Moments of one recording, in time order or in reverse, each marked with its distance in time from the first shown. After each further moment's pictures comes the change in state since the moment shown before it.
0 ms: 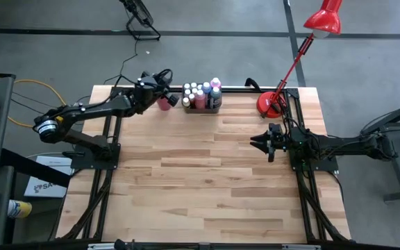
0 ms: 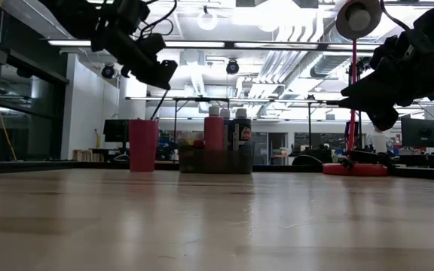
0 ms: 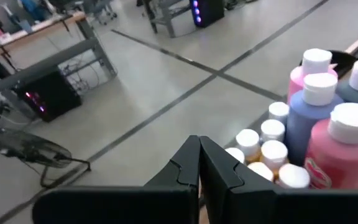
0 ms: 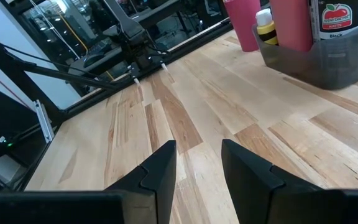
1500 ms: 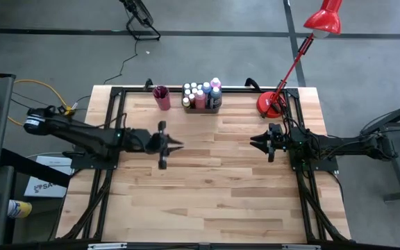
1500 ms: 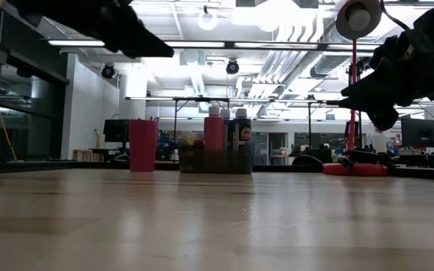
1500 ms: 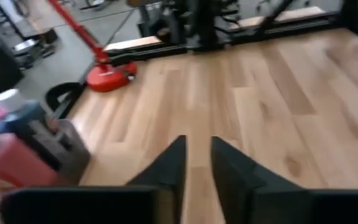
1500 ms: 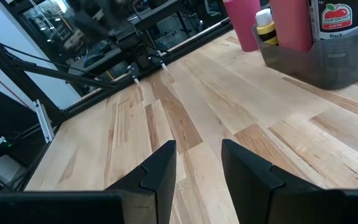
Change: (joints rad) left arm -0.661 -0.211 -0.220 -0.012 0.197 -0.007; right arm 0.000 0.000 0.000 0.000 0.000 0.000
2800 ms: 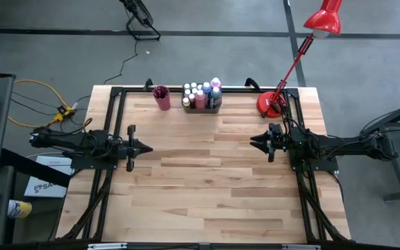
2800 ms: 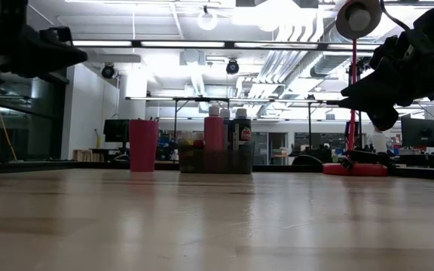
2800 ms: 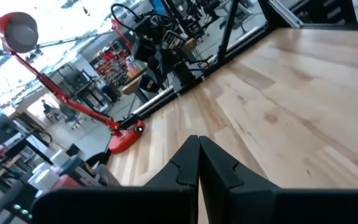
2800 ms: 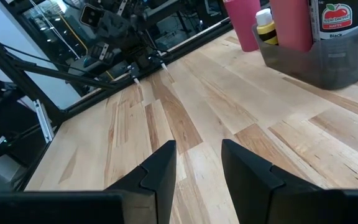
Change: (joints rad) left arm -0.068 -0.993 -0.516 -0.208 0.124 0.461; right arm 0.000 0.000 0.000 0.000 0.000 0.000
